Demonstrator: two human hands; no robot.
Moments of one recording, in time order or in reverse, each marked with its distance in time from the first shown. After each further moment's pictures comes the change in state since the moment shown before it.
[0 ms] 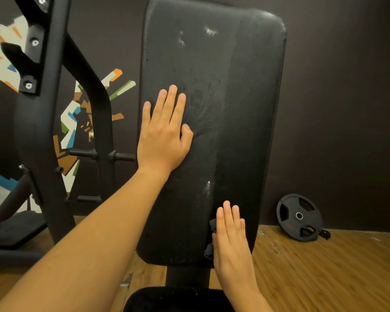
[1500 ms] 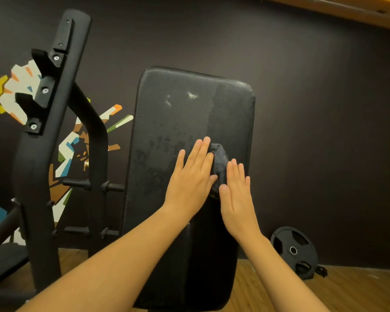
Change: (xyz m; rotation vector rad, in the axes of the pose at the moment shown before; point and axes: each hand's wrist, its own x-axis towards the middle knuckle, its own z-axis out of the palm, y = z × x) left_hand 0.022 0.086 -0.008 0.060 -0.173 0.197; right_hand 0.177 0.041 -0.101 0.412 -0.063 0.123
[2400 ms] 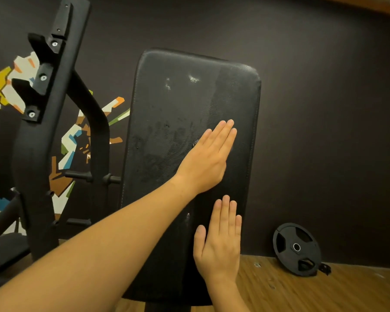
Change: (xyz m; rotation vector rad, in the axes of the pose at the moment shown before) left_hand 0.036 0.005 0.018 -0.085 0.014 0.212; right_hand -0.092 0.016 0.092 -0.464 0.246 0.042
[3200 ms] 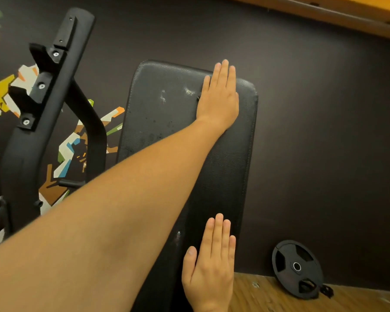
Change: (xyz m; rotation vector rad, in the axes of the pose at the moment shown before) left_hand 0.157 -0.032 -0.031 -0.011 0.049 -0.413; right_hand -0.003 0.004 0.009 0.001 0.119 -0.040
